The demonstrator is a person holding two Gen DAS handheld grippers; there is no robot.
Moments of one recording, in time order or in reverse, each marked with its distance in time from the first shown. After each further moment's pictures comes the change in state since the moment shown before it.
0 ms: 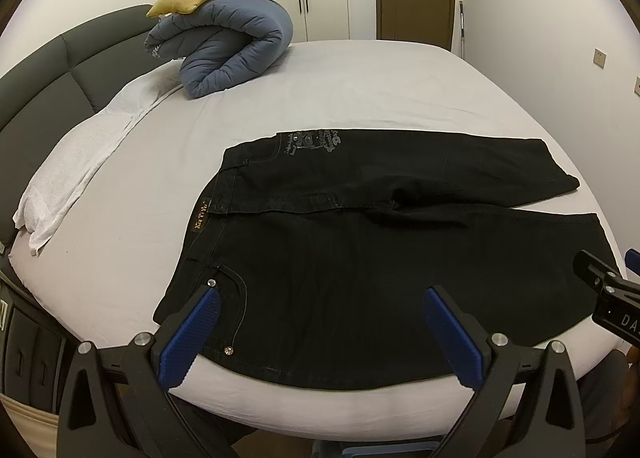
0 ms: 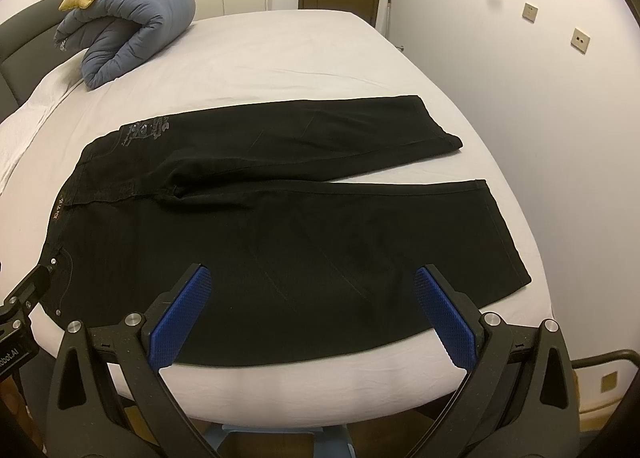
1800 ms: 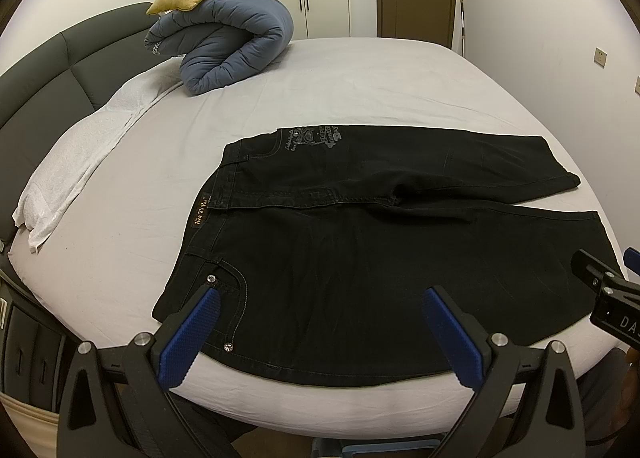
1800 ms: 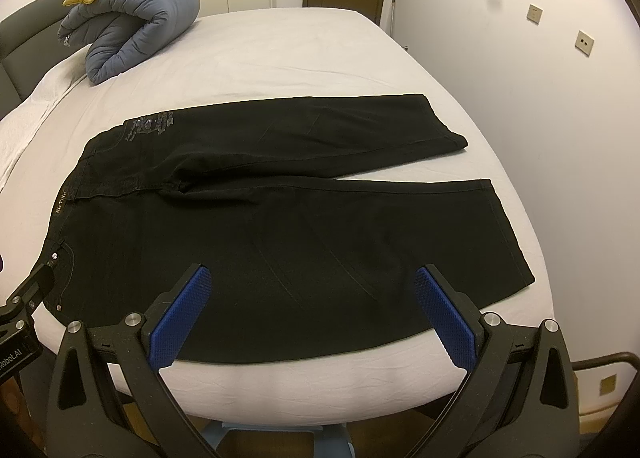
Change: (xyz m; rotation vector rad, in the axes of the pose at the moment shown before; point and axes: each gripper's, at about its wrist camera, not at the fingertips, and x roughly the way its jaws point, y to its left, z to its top) left arm 0.001 0.002 -0.008 0.002 0.008 -0.003; right arm 0.000 0.005 -0.002 -0.009 0.007 0.009
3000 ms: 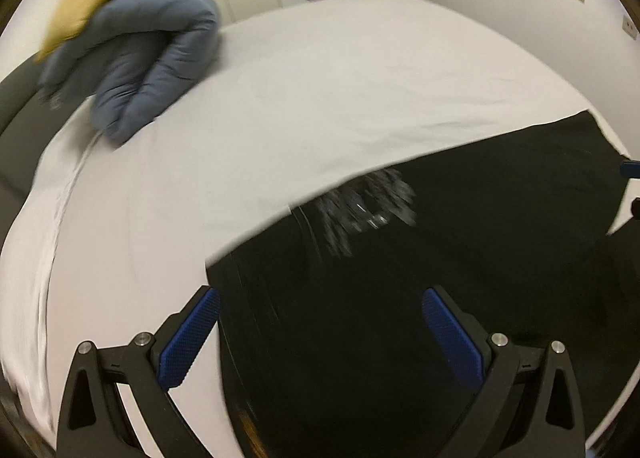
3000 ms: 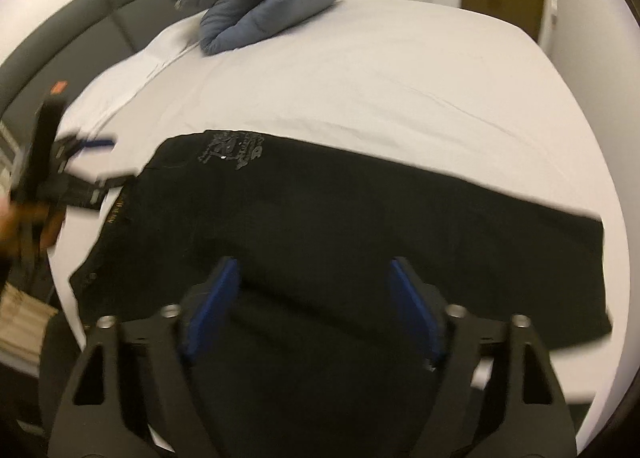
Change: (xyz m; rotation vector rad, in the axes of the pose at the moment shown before) left arm 0.247 0.083 0.205 0.349 0.154 -0.123; right arm 0.174 0.027 0.196 -0.349 0.080 0.499
